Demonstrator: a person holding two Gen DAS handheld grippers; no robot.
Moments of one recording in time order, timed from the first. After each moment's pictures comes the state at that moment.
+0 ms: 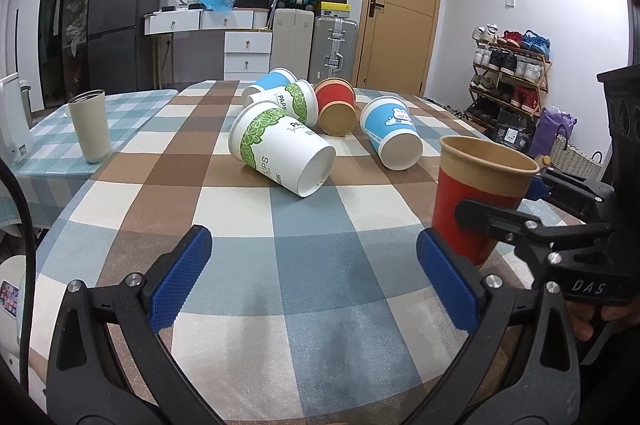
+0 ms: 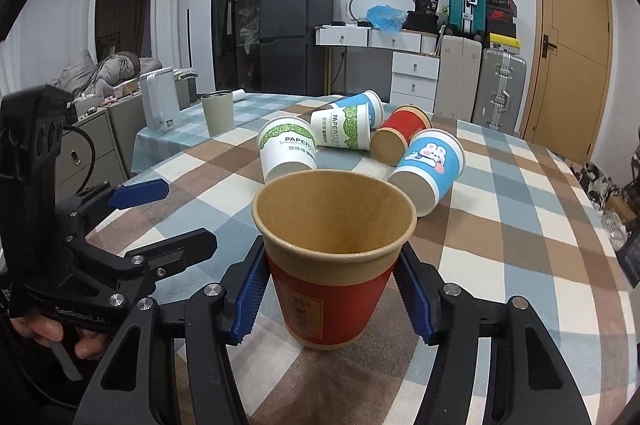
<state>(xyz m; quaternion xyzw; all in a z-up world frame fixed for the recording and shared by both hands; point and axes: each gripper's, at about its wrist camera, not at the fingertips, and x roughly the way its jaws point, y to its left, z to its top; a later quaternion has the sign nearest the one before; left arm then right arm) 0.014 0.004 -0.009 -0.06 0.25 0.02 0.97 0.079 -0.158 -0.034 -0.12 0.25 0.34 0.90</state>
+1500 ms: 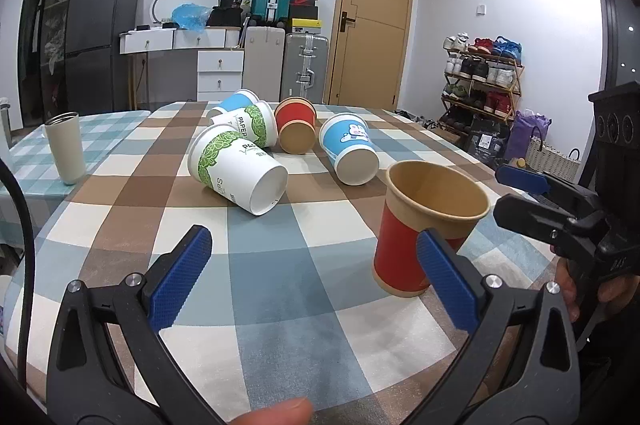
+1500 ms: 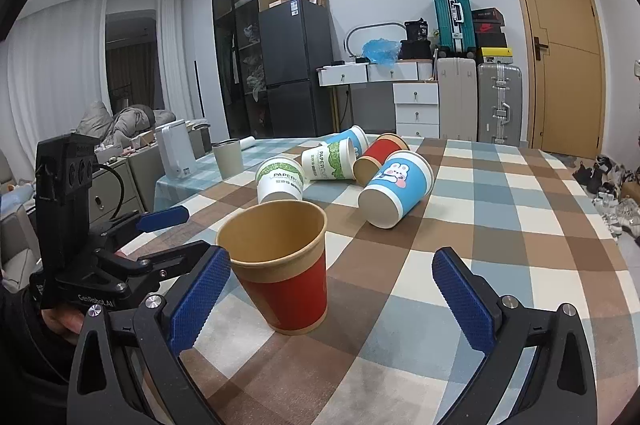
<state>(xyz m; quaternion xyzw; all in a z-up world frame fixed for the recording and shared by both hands) 0.007 -0.024 -0.001 -0.05 0.21 -0.03 0.98 0.068 -0.234 -0.024 -0.03 0.20 0.38 0.90</state>
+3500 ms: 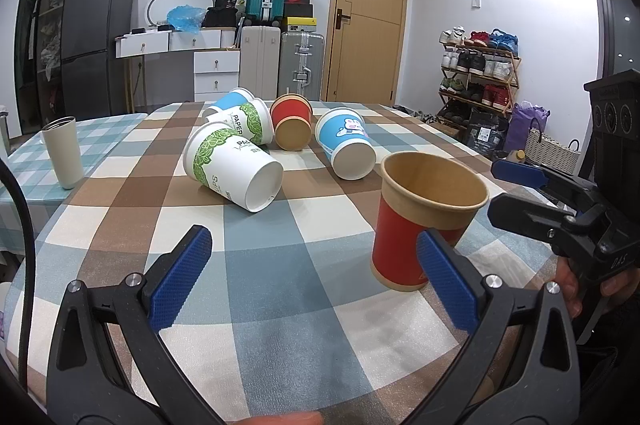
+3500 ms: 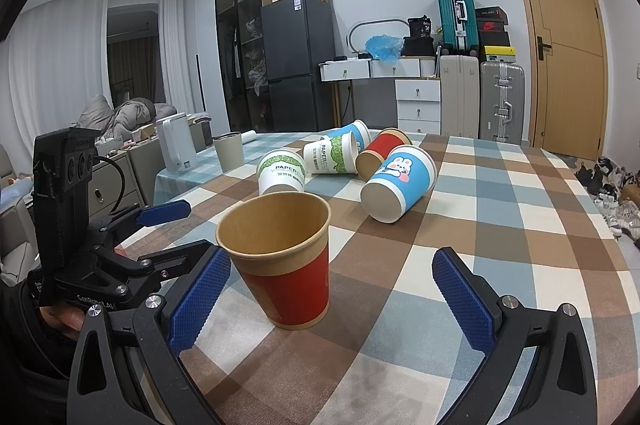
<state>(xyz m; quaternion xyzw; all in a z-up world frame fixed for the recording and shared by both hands) 0.007 -0.025 -0.005 -0.05 0.22 -0.03 0.97 0.068 -0.232 -0.025 -0.04 0.20 0.38 0.90</state>
